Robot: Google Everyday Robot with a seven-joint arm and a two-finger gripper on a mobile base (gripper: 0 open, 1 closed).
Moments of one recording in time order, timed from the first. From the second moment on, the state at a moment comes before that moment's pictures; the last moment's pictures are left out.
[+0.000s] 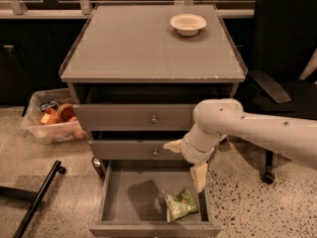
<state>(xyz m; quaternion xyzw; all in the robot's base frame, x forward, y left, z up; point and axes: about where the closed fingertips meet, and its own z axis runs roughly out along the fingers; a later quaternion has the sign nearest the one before) 0.500 -0.101 0.586 -0.87 0.47 0.08 0.13</state>
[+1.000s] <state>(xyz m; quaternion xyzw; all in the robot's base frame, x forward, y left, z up) 0.508 -0.108 0.499 -0.89 0.44 0.05 0.10</state>
